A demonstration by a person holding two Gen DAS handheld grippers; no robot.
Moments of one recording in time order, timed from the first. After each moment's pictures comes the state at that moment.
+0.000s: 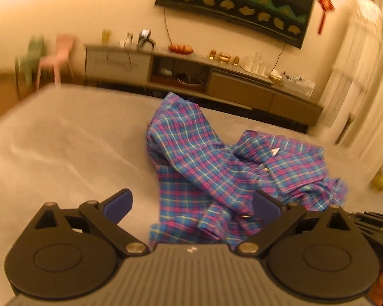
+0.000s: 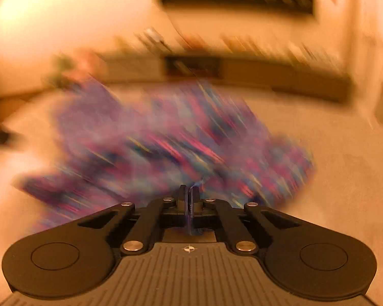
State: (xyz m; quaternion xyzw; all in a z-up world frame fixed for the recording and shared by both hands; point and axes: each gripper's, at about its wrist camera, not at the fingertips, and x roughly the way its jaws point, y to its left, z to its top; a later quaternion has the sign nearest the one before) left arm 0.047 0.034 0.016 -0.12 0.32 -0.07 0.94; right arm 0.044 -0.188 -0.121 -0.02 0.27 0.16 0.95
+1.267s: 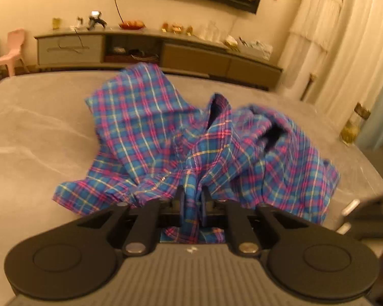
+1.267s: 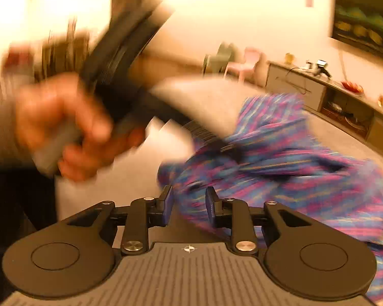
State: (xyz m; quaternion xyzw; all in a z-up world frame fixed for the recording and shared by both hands) left arm 0.035 0.012 -0.019 -0.04 0.35 -0.16 0.92; right arm -0.036 -0.149 -0.106 -0.10 0.25 0.47 0.84
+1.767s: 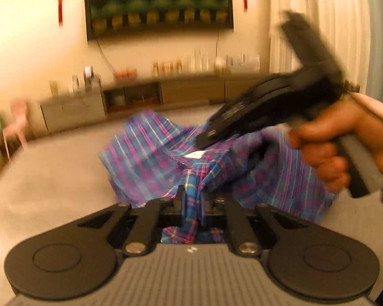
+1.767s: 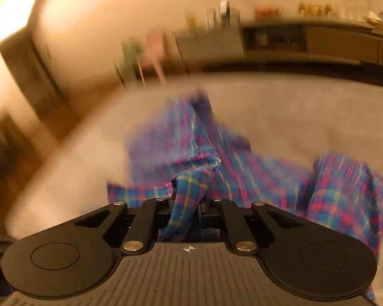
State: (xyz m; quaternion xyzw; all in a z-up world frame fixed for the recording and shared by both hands) left arm -0.014 -0.016 0.021 0.10 0.21 -0.15 0.96; right arm 0.099 -0.123 -0.087 0.09 0.35 0.30 0.88
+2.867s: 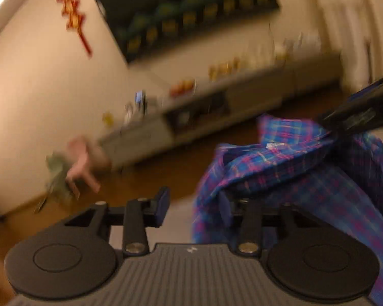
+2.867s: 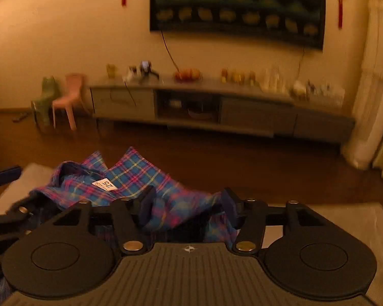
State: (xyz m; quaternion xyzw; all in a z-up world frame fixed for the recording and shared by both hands) left arm 0.292 -0.031 0.014 0.21 0.30 0.01 0.93; right arm 0.321 -0.127 -0.033 -0.02 0.31 0.08 0.95
